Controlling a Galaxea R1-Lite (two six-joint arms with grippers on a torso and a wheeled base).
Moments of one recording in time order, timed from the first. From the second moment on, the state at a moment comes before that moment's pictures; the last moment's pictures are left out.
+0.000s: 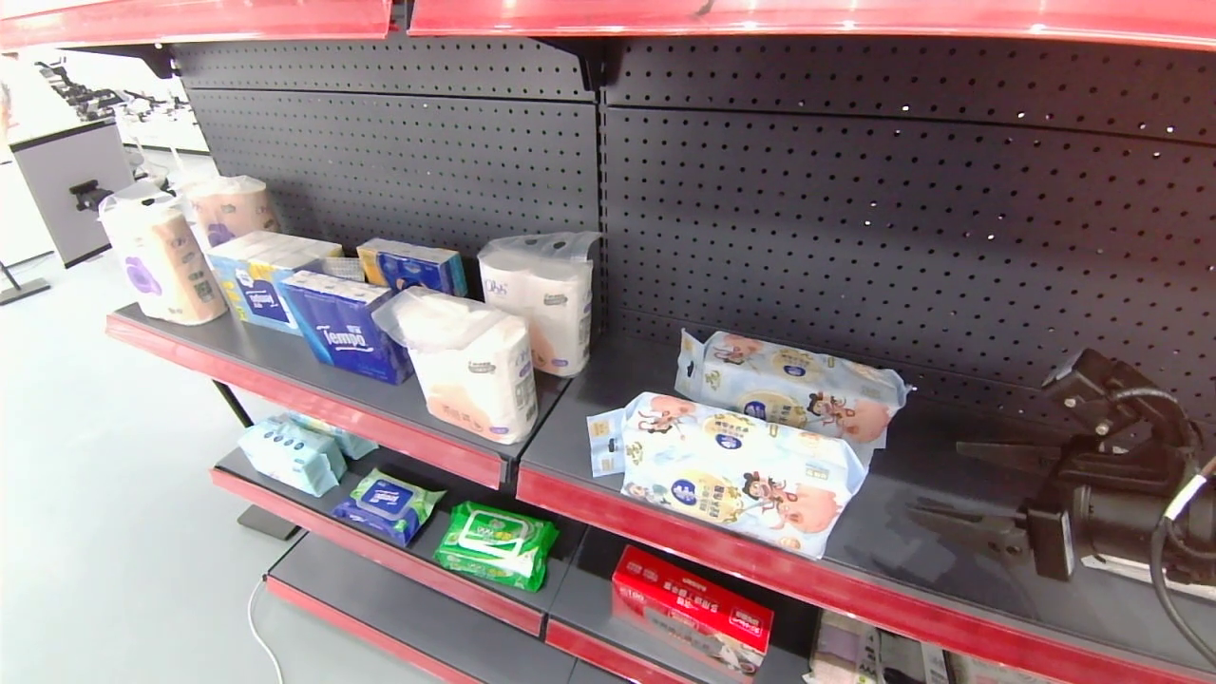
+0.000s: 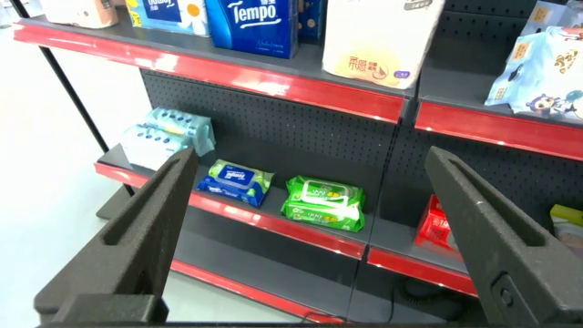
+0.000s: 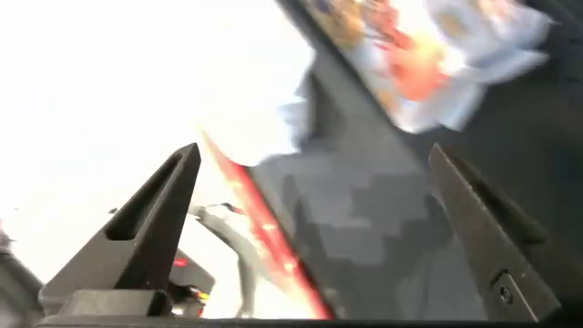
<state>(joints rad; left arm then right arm) 0.00 0.00 0.00 0.00 -0.03 -0.01 0.05 1.37 -0.48 -0.33 0.49 -0.34</state>
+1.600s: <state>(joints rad) 0.00 0.00 0.00 0.00 -0.03 -0.01 0.23 1.70 -0.59 -0.49 0.48 -0.37</state>
